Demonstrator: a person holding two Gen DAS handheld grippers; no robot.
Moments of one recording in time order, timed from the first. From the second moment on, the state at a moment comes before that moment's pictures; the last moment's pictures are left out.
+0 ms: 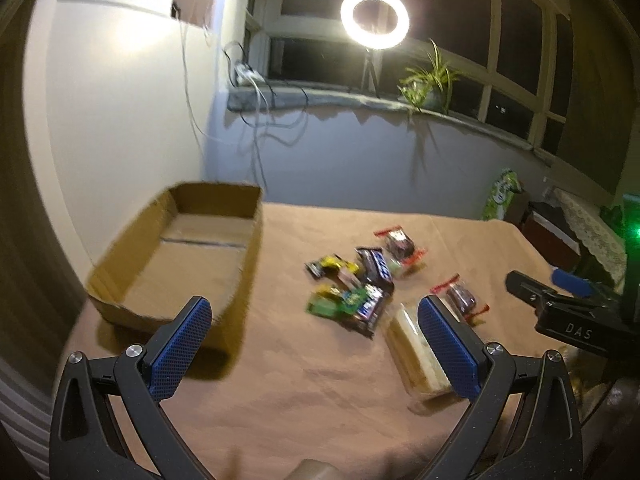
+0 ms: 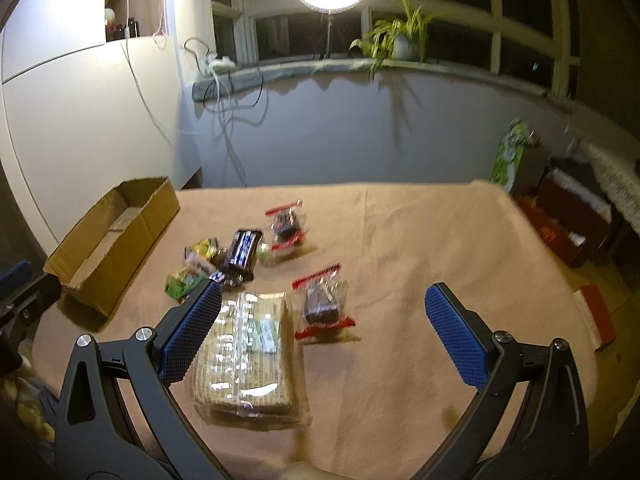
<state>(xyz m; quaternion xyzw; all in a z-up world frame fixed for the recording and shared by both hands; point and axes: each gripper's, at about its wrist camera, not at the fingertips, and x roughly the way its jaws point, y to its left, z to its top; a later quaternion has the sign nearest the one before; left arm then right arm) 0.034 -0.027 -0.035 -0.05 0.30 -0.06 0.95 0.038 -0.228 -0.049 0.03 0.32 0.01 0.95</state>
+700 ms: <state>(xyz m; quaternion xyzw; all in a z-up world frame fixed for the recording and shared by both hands) 0.067 -0.063 -0.100 -0.15 0.44 -0.19 0.86 0.082 -0.235 -0.124 0.17 0.49 0.20 0.83</state>
